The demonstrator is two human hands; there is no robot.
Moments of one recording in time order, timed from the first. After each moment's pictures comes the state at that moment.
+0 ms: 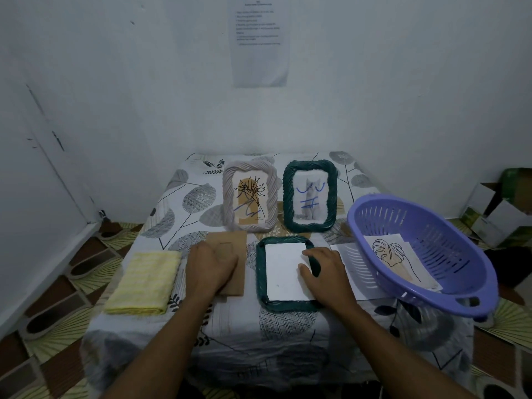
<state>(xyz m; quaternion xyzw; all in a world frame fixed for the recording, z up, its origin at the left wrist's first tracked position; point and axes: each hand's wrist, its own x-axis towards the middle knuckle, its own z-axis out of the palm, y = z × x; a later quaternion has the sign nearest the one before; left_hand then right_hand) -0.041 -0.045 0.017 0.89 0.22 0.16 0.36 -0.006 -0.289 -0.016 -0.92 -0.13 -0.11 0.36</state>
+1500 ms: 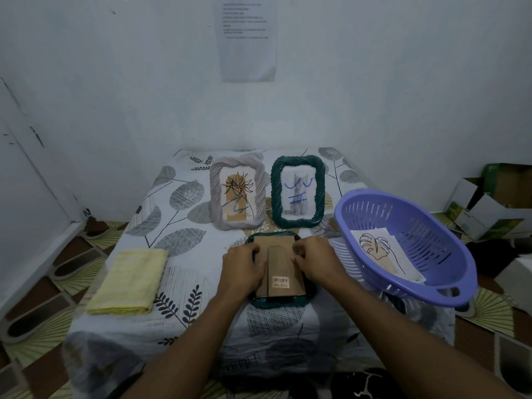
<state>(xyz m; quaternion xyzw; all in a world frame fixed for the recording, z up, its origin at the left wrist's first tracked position) -0.030 -0.118 0.009 0.94 0.05 0.15 0.29 0.018 -0.289 0.019 -0.96 -0.13 0.00 0.23</state>
